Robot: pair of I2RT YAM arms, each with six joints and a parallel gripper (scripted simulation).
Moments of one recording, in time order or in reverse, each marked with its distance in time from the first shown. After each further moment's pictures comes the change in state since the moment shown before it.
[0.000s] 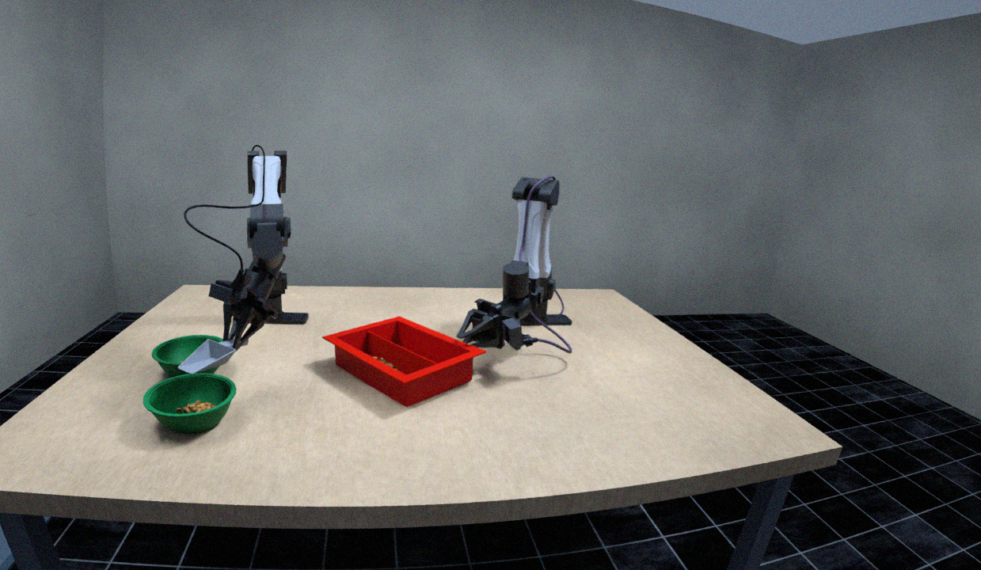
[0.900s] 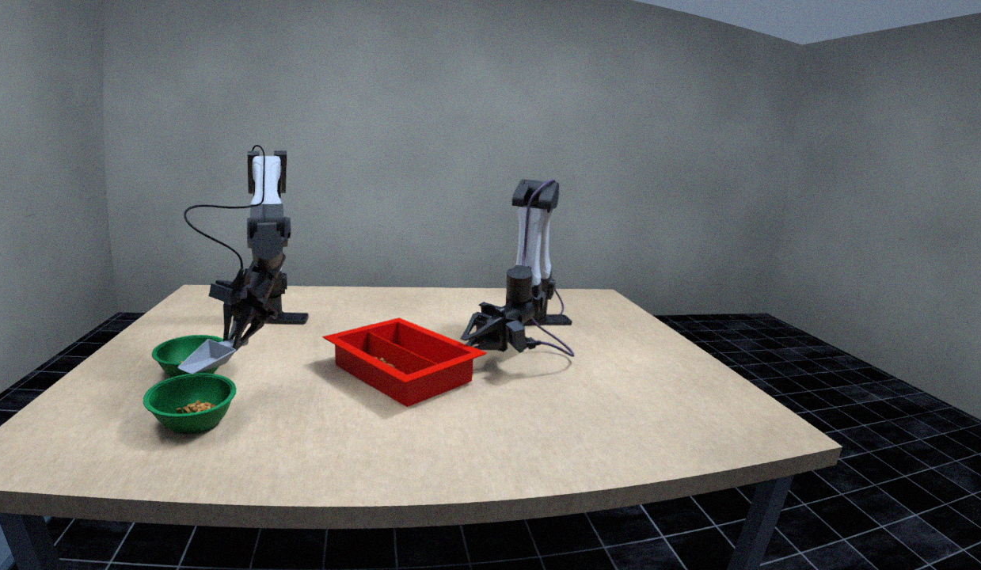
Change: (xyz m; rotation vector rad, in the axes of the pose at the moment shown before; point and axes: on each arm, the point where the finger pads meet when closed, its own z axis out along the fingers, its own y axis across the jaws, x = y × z) left arm 0.001 0.011 -0.012 0.027 -0.003 0.012; right arm 0.000 0.000 0.000 0.000 0.000 0.000
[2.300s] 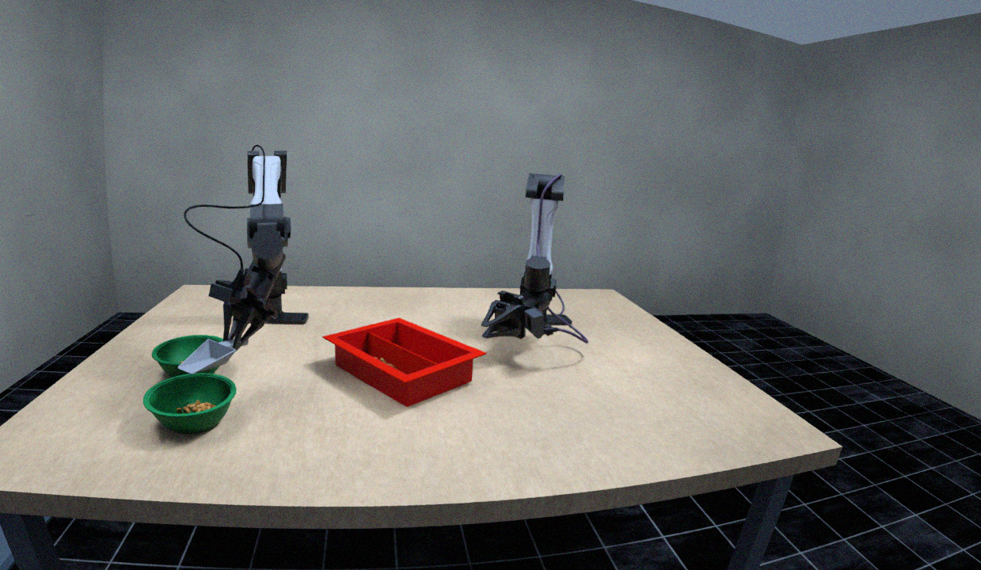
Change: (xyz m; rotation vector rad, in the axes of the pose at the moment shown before) left arm -0.001 -0.004 -0.060 0.007 0.002 0.004; right arm 0.000 0.000 0.000 0.000 0.000 0.000
